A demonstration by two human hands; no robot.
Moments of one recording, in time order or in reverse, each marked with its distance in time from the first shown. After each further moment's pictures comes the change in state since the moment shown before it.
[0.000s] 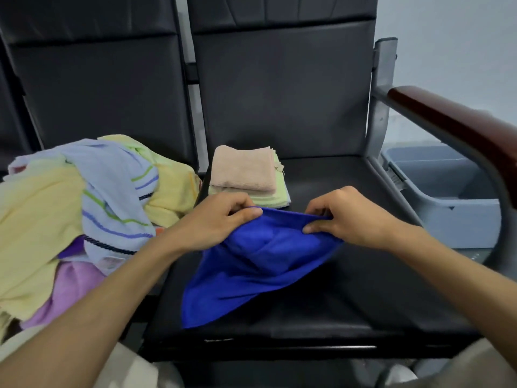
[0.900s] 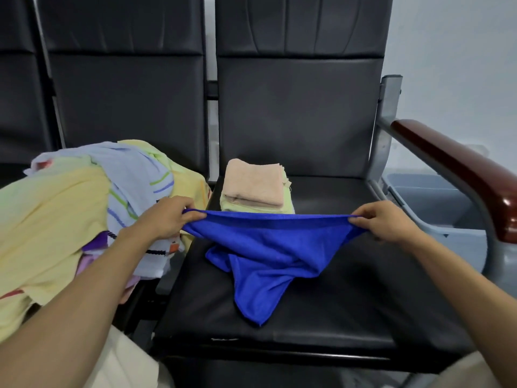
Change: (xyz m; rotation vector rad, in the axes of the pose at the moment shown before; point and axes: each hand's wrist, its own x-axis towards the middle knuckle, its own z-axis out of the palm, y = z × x) left_hand -0.018 -0.080 -0.059 0.375 0.156 -0.413; right_hand 0.003 0.061 -0.018 0.209 0.108 0.519
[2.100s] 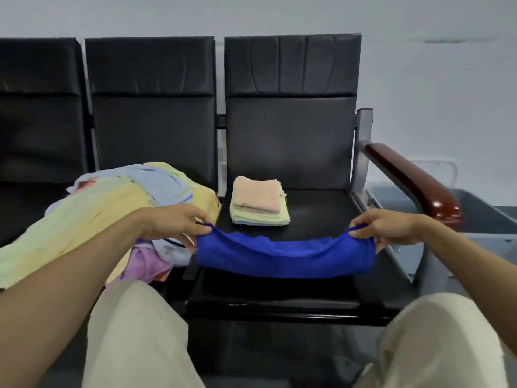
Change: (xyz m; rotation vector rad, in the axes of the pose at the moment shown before) left_hand -0.094 0.032 -0.080 -0.488 -0.535 0.031; right_hand -0.078 -0.013 -0.066 0.291 -0.597 0.054
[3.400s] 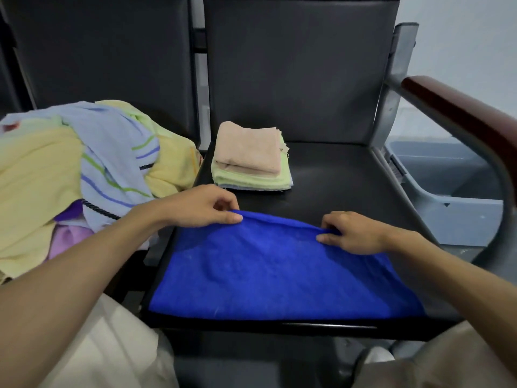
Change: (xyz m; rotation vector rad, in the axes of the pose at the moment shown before) left_hand 0.132 -0.031 0.049 0.358 0.020 0.273; right_hand 0.123 0.044 0.059 -0.828 0.061 -0.169
